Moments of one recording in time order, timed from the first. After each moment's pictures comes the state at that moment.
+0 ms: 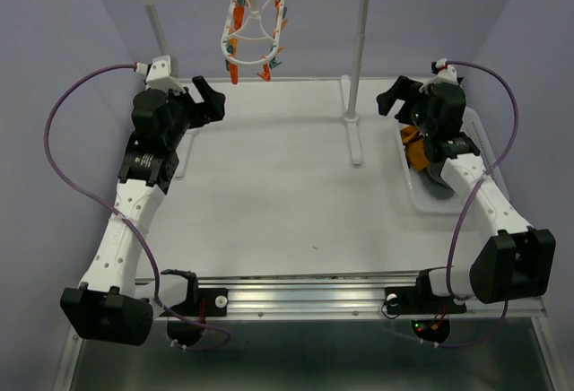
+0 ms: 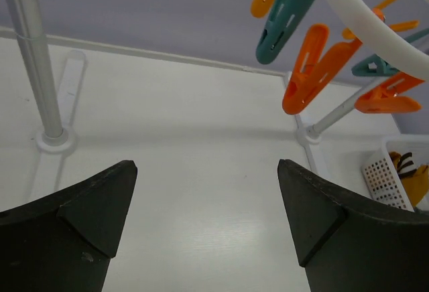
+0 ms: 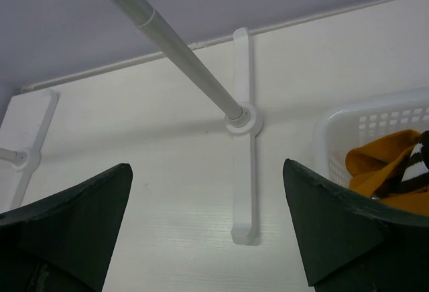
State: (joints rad) left arm -0.12 1.11 1.18 -0.22 0.06 -0.37; right arm 0.11 1.31 1.12 -0.02 -0.05 0.39
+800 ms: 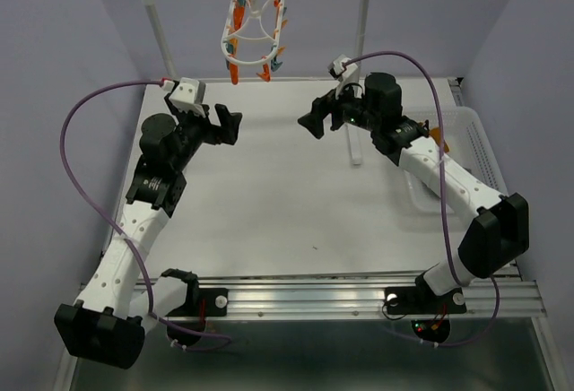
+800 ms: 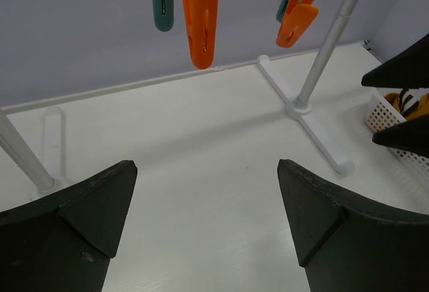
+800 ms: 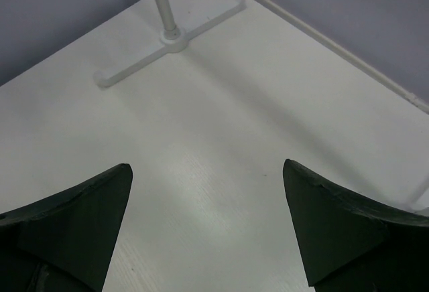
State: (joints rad) left arm -0.24 0.97 0.99 -0.03 0.15 -0.12; right arm 0.49 1.52 1.35 -0.04 -0.43 -0.01
